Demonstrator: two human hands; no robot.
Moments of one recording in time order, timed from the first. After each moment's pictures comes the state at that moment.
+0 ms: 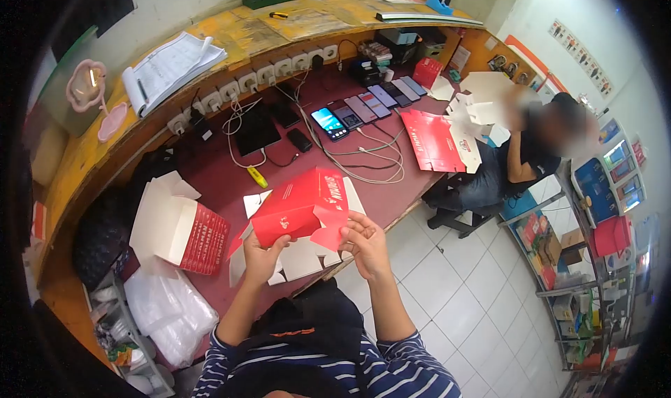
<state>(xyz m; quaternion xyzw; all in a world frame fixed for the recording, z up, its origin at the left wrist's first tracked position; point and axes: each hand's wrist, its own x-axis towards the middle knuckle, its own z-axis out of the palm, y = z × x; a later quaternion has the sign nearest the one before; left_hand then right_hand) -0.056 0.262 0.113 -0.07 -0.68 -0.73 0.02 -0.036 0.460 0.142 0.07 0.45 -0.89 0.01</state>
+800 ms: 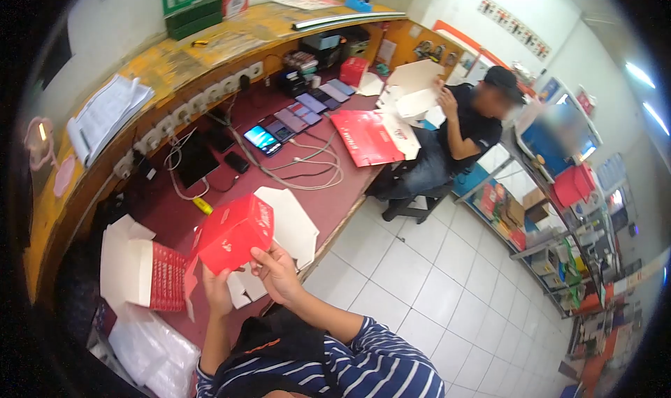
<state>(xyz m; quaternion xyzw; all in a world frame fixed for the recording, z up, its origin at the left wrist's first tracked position) -0.036 0.268 0.126 -0.13 -0.58 -0.80 -0.01 -0.023 0.393 0.141 0.08 0.26 -0.96 0.01</state>
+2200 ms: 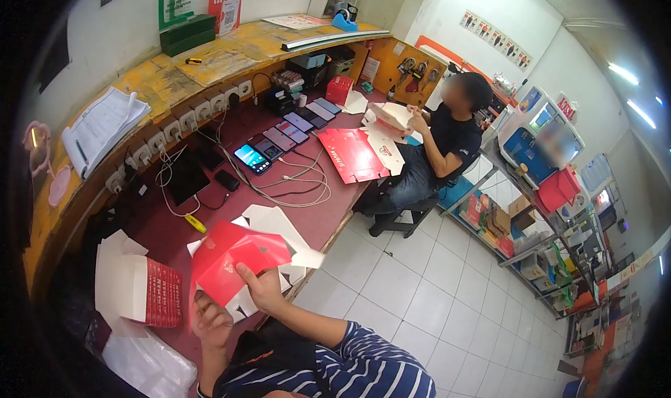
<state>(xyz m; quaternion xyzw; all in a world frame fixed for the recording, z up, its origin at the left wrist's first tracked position) -0.018 0.236 0.128 -0.15 0.13 -0.93 -0.32 -0.031 0.371 0.130 -0.04 0.44 -0.89 -0.14</state>
